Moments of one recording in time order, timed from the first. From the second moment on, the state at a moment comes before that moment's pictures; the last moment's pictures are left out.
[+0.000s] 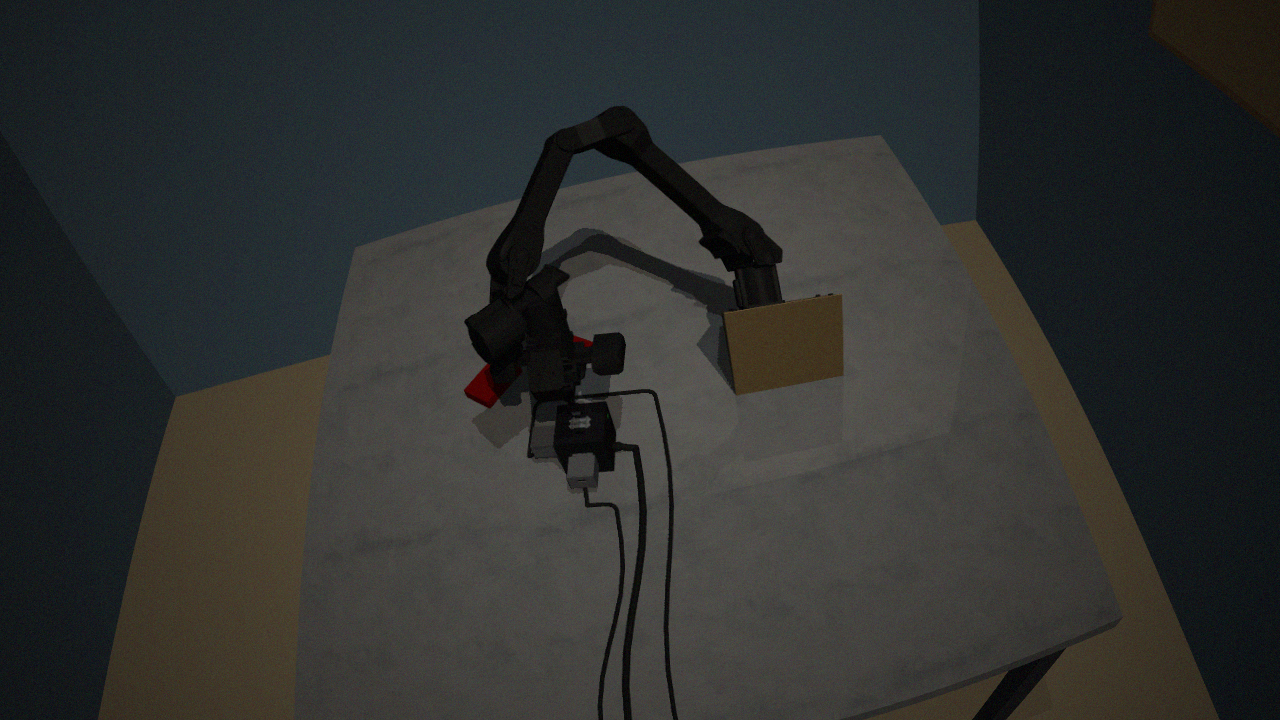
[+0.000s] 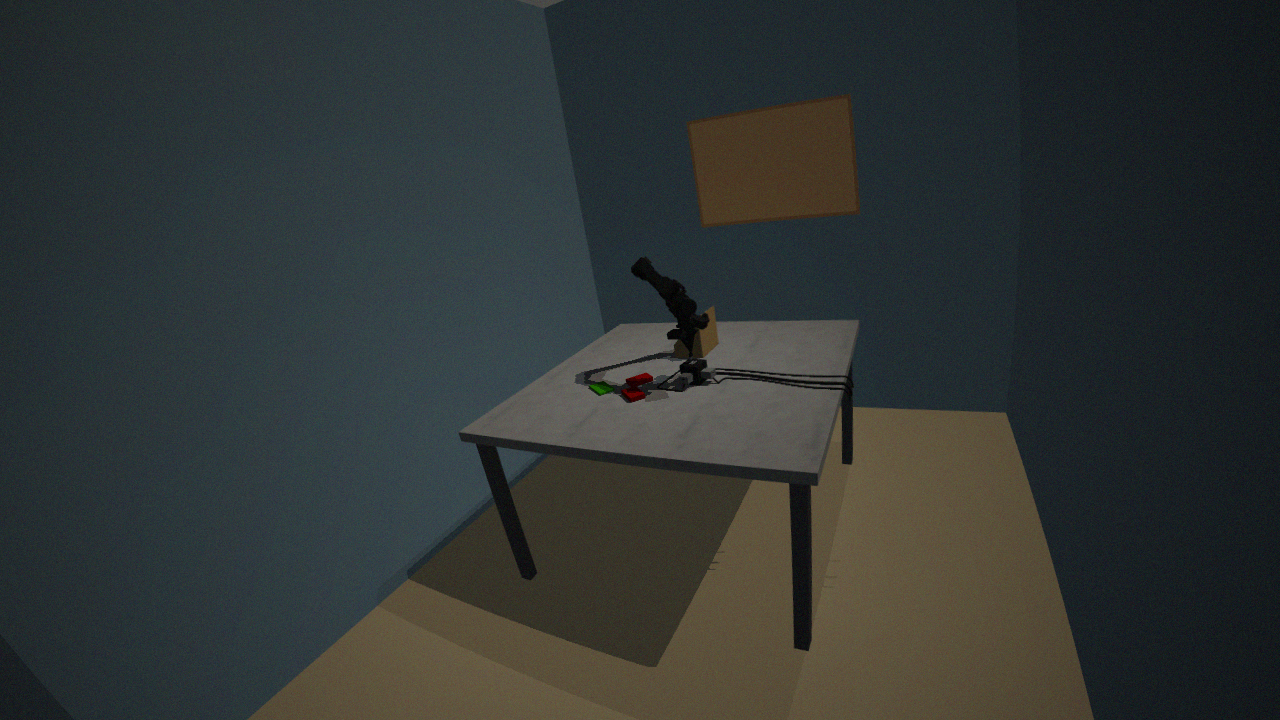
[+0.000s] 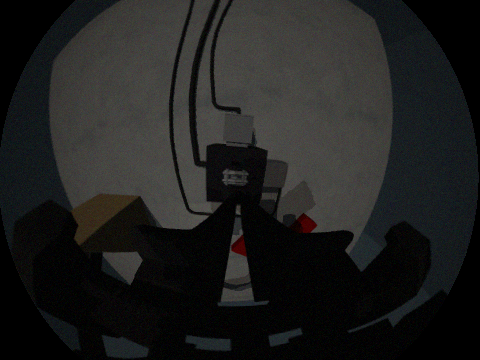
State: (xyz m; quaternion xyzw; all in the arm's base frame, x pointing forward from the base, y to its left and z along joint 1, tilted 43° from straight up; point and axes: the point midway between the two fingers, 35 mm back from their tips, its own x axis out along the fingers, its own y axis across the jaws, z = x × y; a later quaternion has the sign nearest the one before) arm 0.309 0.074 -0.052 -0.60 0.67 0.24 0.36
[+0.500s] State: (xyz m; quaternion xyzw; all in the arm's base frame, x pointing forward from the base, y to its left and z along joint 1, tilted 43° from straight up) arm 0.309 0.073 -0.054 -0.60 0.67 0.25 0.36
